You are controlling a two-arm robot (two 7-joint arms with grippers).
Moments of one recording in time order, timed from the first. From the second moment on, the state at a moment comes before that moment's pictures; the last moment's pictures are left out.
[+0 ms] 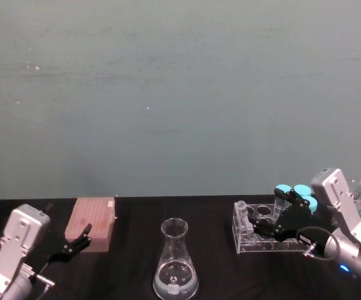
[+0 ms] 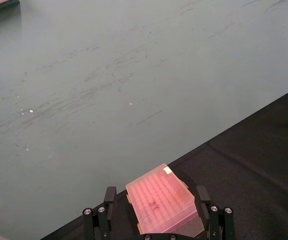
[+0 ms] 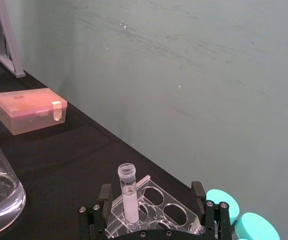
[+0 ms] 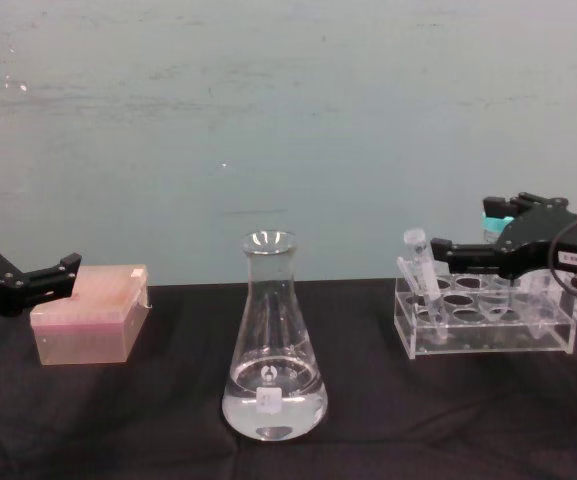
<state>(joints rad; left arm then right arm) -0.20 0.60 0.45 -1.41 -0.25 -0.12 0.03 0.53 0.40 -0.47 -1.04 0.27 -0.18 0.45</state>
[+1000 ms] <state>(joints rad) -0.20 0.60 0.45 -1.41 -0.25 -0.12 0.03 0.69 0.29 -0.47 -0.74 0.20 -0.27 0.60</state>
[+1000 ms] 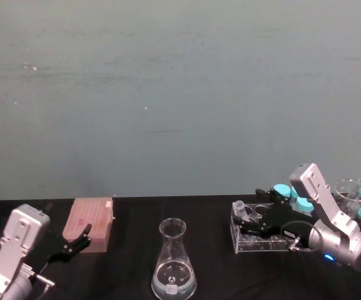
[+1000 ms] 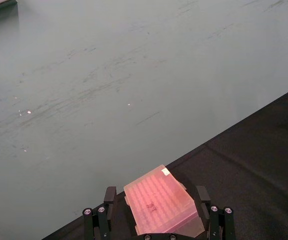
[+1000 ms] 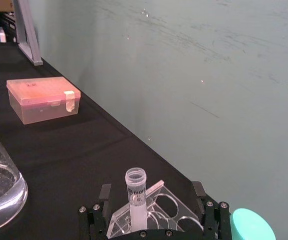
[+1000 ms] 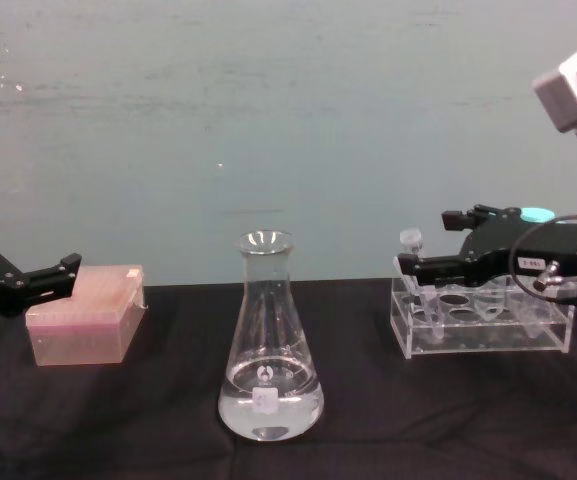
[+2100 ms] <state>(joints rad) -0.20 0.60 0.45 -1.41 -0.25 -0.12 0.03 0.77 0.22 -0.45 -0.56 0.14 -0.34 0.66</state>
